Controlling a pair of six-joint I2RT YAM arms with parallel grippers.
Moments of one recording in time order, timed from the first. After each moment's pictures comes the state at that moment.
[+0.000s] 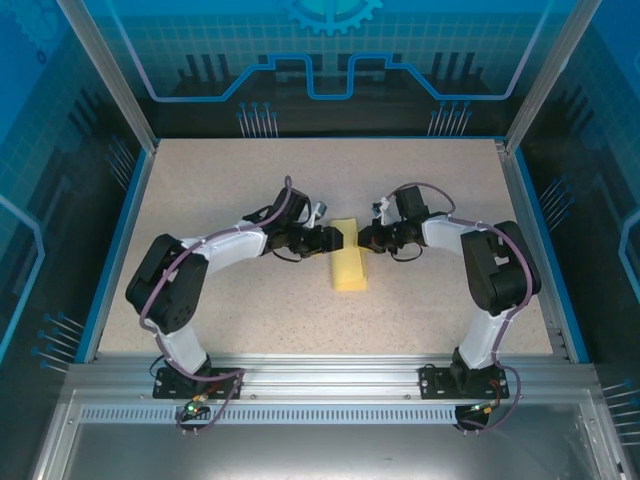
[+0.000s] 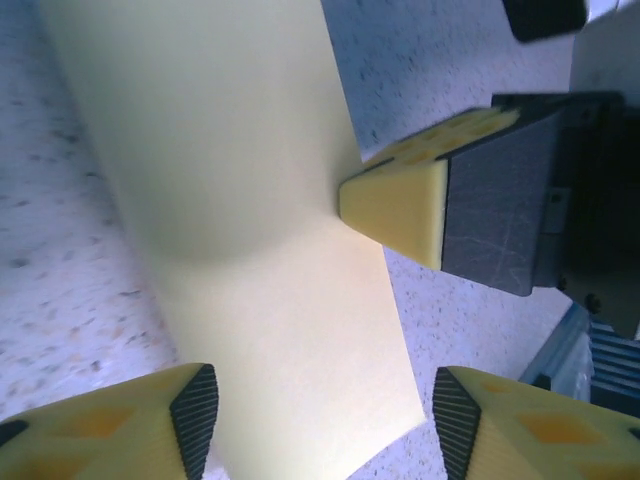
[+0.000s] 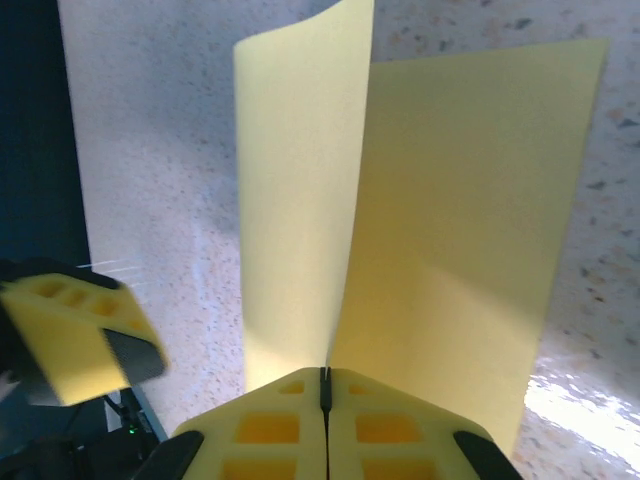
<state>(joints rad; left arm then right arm) -0.52 1.75 1.08 -0.23 0.51 -0.67 0.28 1.83 1.00 -0.21 -0.73 0.52</state>
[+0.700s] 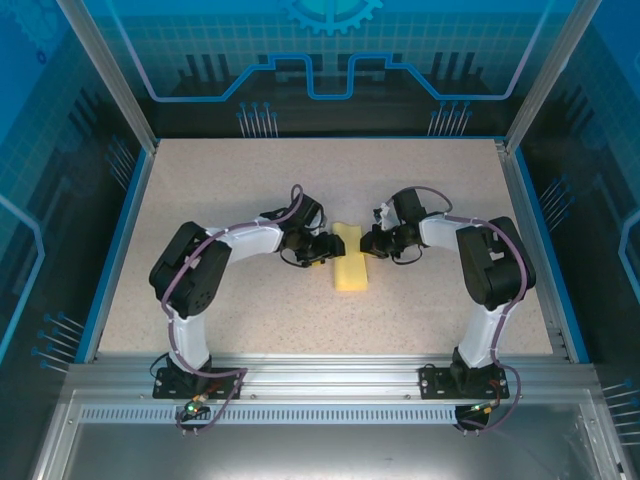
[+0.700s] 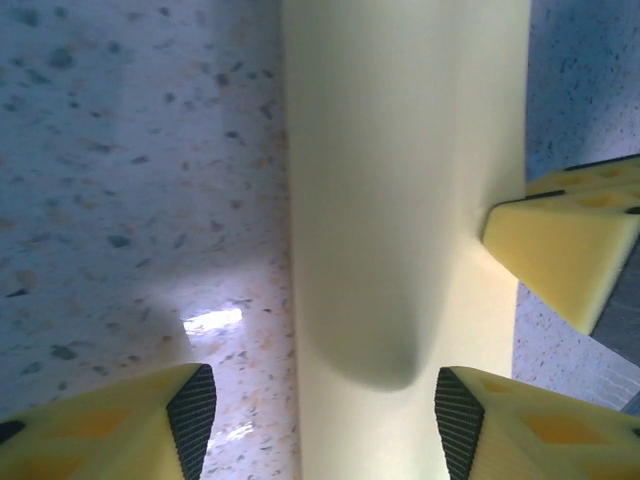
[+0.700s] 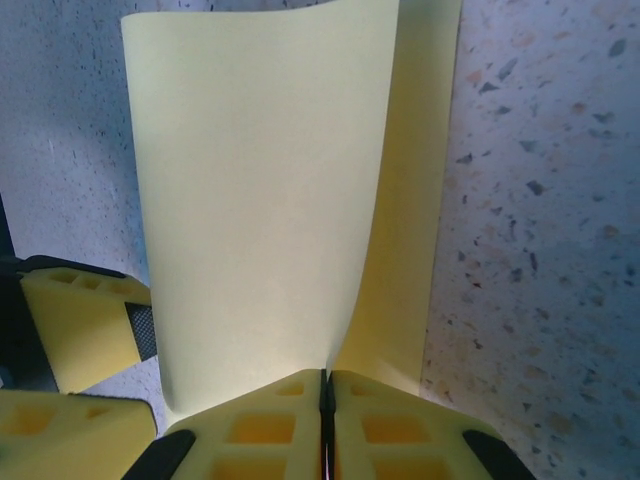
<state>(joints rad) -0.55 1.91 1.18 -0.34 0.42 -0.77 0.28 1.88 1.02 -0.28 -0.65 0.48</state>
